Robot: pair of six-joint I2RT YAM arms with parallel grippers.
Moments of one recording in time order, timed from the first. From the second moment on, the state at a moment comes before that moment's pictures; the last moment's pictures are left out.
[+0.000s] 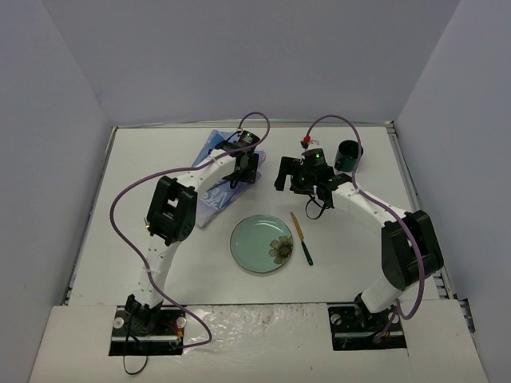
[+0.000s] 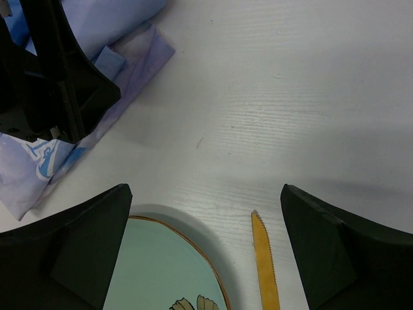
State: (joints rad) left arm -0.55 2.28 1.98 -0.78 -0.19 -0.35; right arm 0.43 1.59 1.04 -0.16 0.00 0.48
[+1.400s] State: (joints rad) left arm -0.45 2.23 1.94 -0.79 -0.17 -0.38; right arm 0.56 2.22 1.56 -0.08 0.11 0.47
